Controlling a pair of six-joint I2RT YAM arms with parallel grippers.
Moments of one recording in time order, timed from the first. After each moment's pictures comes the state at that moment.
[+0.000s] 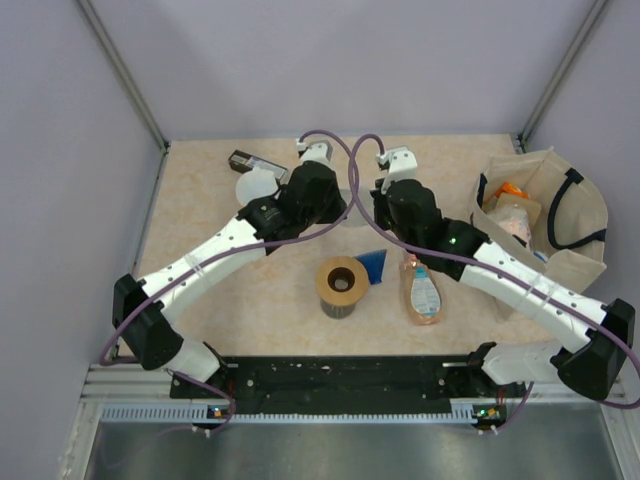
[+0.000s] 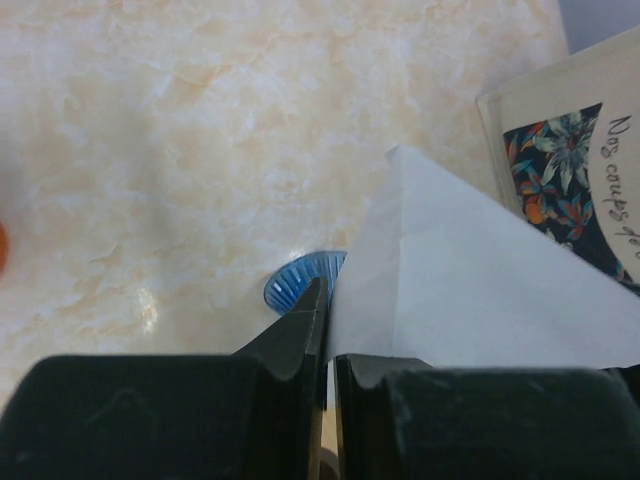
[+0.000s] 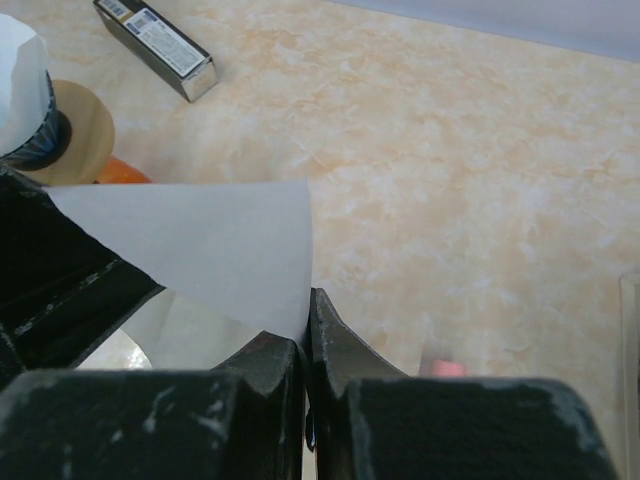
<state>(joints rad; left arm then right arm) -0.80 1.50 1.42 -0.44 -0.25 -0.64 0.85 1.24 1.19 -0.33 0.49 0.22</state>
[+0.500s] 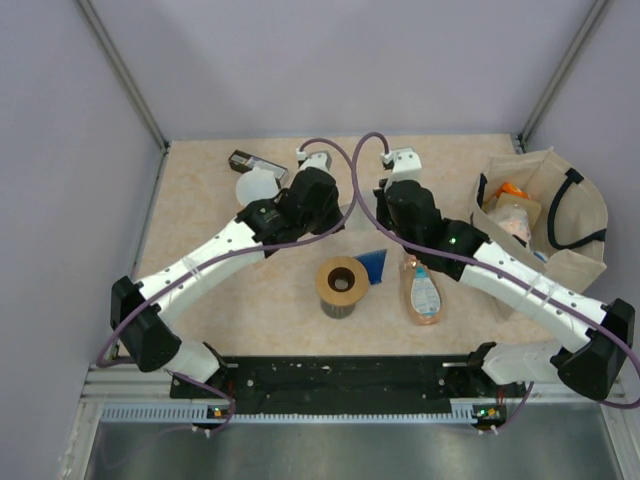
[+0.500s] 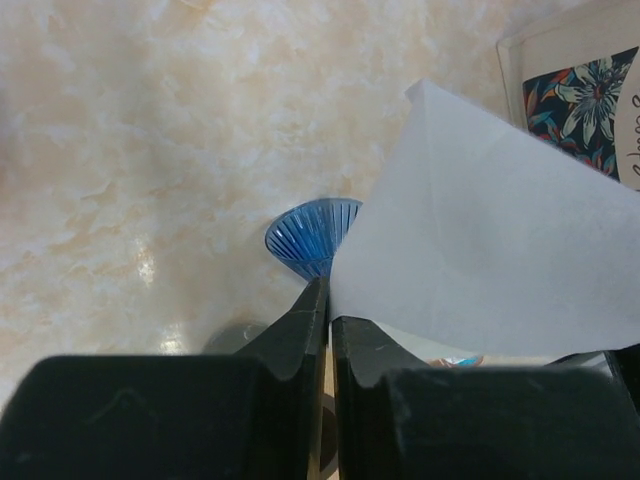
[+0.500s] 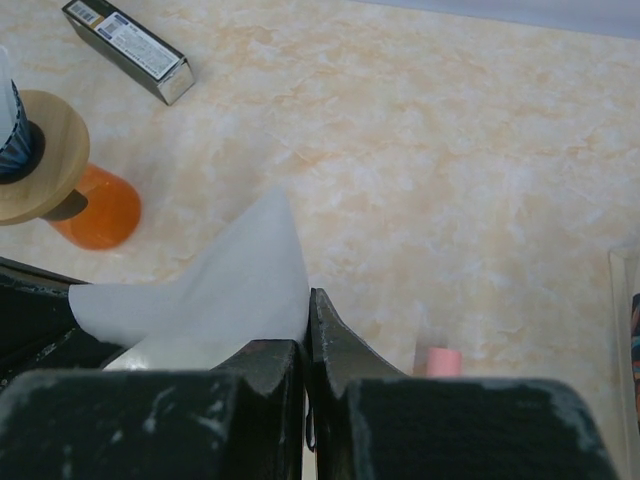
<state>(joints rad) -0.82 1.48 1.42 -0.58 -0.22 -0.70 0.85 1.24 1.19 -0.37 0.56 0.28</state>
